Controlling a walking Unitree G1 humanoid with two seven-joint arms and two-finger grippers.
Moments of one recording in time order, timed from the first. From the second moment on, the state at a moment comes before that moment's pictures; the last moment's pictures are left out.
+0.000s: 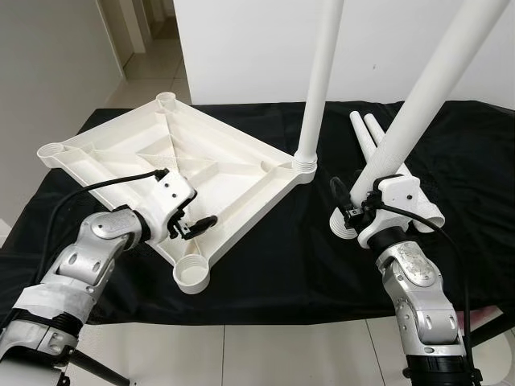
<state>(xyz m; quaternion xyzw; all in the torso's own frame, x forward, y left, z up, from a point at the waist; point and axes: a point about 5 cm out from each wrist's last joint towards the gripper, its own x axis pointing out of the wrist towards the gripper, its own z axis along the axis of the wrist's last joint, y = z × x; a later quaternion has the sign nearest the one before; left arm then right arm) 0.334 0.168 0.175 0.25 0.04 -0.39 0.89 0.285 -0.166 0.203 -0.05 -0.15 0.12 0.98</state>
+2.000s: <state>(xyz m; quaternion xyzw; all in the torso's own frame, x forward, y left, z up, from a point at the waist) 0.344 0.103 0.146 0.39 0.00 -0.48 0.78 0.284 -0.166 0.203 -0.05 -0.15 0.13 0.98</state>
